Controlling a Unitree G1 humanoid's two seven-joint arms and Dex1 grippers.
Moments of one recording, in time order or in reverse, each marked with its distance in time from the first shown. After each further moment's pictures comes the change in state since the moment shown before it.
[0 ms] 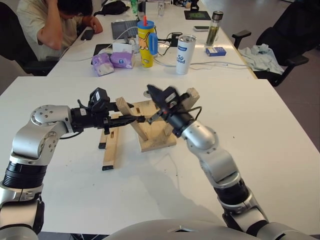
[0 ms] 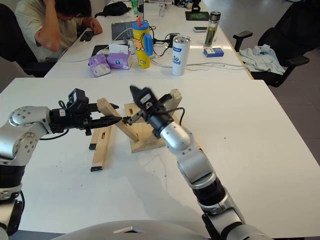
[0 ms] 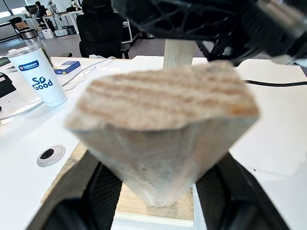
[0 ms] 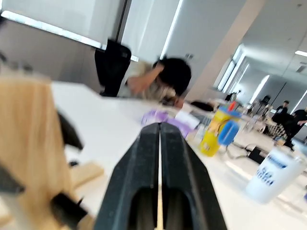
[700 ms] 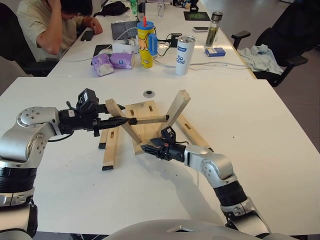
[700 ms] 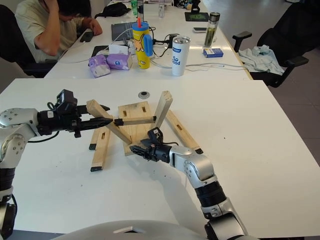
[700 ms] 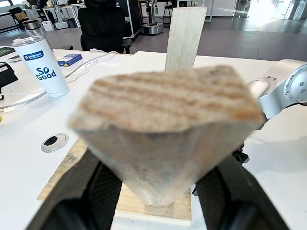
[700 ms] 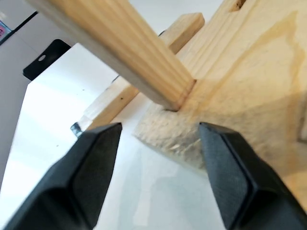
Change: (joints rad) left arm 0.063 0.029 0.082 -0.008 -0.021 0.032 -0.047; right arm 0.207 0.039 -0.238 0.183 0.569 0.254 0.304
